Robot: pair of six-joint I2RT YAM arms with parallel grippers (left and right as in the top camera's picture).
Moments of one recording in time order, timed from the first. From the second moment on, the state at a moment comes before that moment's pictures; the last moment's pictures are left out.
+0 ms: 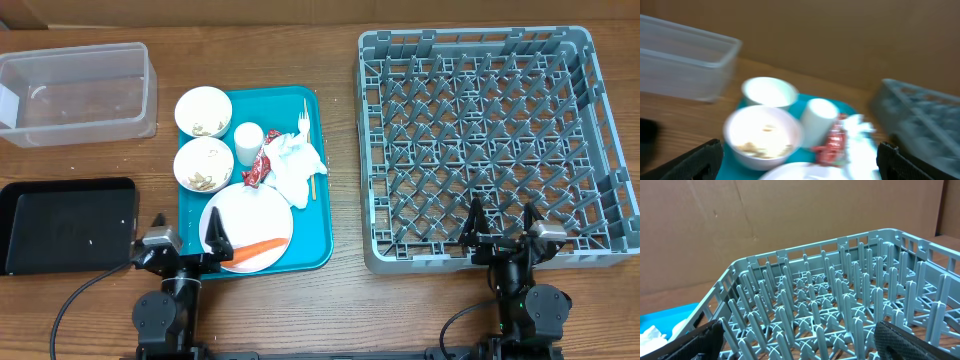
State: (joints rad) left arm 0.04 0.02 0.01 -0.06 0.06 -0.30; right arm -0.09 0.01 0.02 -0.03 -0.06 0.20
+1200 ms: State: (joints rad) left arm 0.04 0.46 0.86 -0.70 0.78 -0.45; right arm -0.09 0.01 0.02 -0.03 -0.06 0.20
